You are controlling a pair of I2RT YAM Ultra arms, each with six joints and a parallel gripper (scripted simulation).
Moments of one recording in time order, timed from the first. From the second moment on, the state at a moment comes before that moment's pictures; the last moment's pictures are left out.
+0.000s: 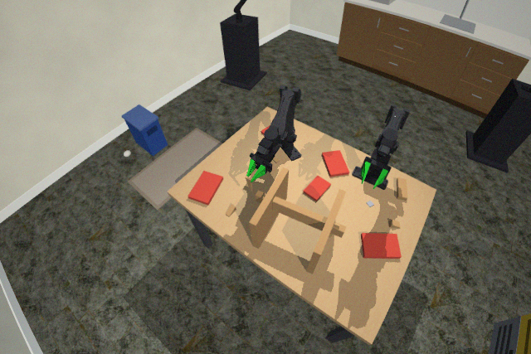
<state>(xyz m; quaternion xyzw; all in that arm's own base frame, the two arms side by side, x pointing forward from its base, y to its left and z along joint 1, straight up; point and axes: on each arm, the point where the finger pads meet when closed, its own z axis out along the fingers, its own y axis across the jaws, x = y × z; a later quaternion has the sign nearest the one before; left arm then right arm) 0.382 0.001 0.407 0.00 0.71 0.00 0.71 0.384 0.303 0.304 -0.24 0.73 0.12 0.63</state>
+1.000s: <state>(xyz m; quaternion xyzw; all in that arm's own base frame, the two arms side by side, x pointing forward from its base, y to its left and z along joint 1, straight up) 0.382 0.001 0.407 0.00 0.71 0.00 0.71 0.340 0.342 0.351 -0.20 0.67 0.21 0.68</state>
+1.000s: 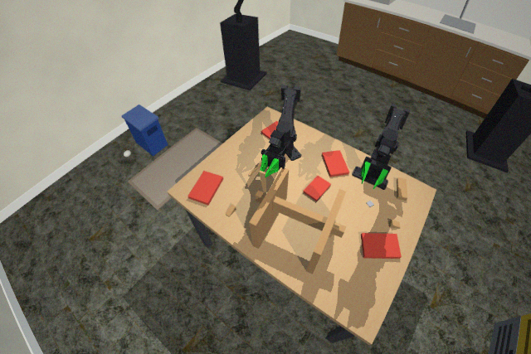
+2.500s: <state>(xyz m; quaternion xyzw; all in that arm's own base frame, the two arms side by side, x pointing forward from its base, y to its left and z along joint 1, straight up) 0.382 0.001 0.407 0.00 0.71 0.00 0.71 0.341 0.342 0.331 -0.20 0.68 0.21 0.67</state>
